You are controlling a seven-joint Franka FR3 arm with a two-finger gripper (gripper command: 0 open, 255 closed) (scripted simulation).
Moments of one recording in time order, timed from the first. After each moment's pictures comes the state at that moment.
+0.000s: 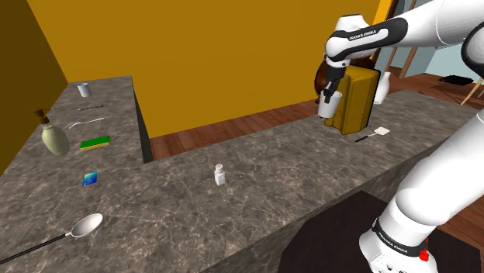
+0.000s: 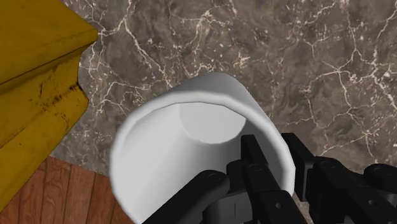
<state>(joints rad) -0.15 -0.20 -0.43 -2.08 -0.16 1.98 -0.58</state>
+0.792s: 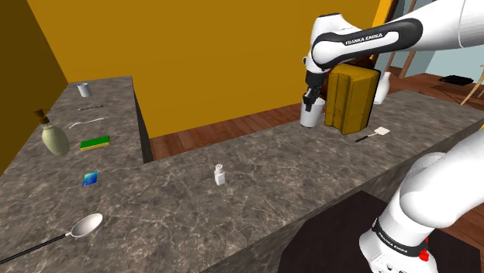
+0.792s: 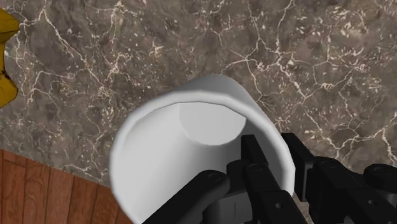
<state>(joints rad) -0.06 -0.36 -0.22 -2.23 -0.18 1.94 -0.27</state>
